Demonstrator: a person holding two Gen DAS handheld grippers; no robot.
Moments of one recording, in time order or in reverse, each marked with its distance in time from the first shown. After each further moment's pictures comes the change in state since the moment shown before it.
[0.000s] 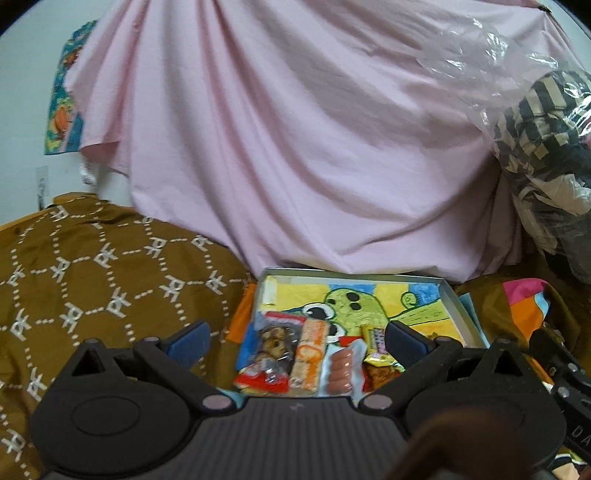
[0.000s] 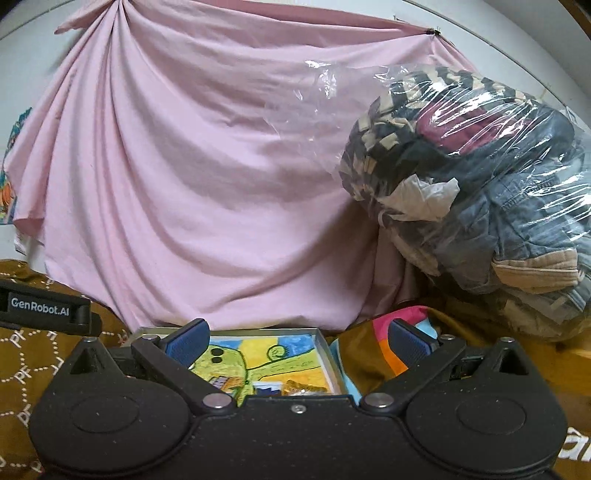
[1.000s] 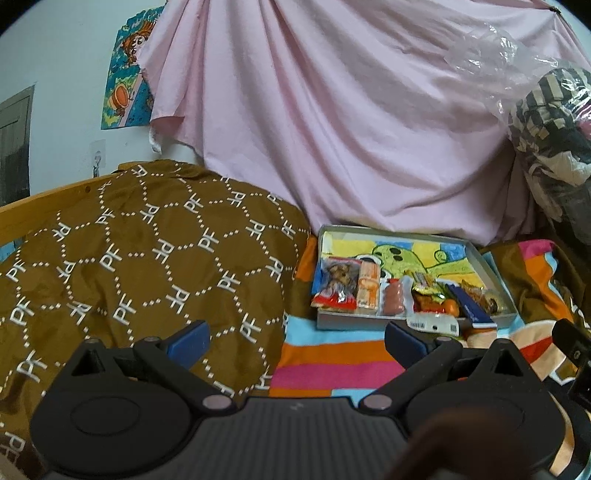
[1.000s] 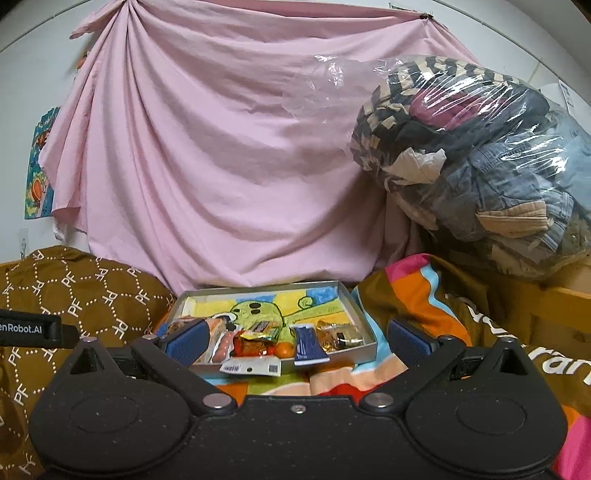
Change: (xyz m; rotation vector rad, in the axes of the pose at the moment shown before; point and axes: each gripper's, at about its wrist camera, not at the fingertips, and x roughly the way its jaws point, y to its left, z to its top) left arm -0.082 0.062 -0.062 -0.009 0.041 0.067; right arm -0.096 0.023 -0.032 0.043 0.085 0.032
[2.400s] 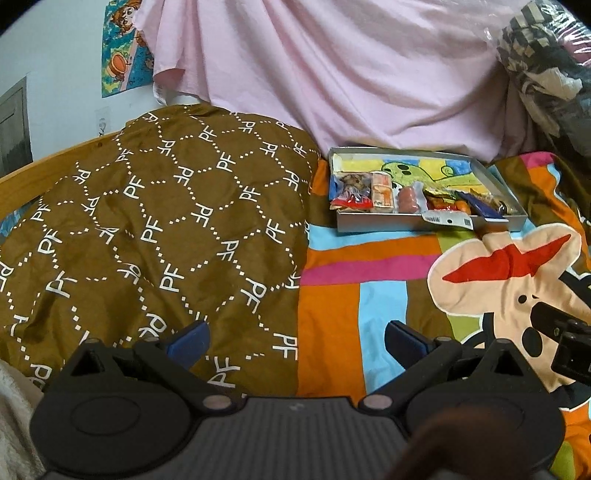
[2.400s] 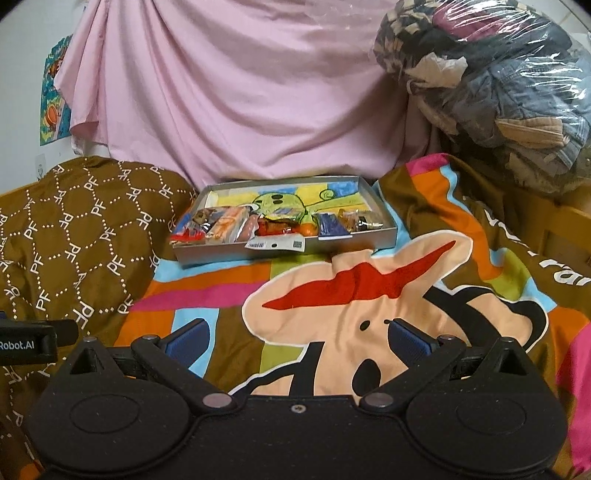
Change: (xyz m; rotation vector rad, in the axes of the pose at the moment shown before) left arm -0.020 0.013 -0.061 0.110 0.166 0.037; right arm -0.016 0.017 -0.051 -0.023 0.307 0.049
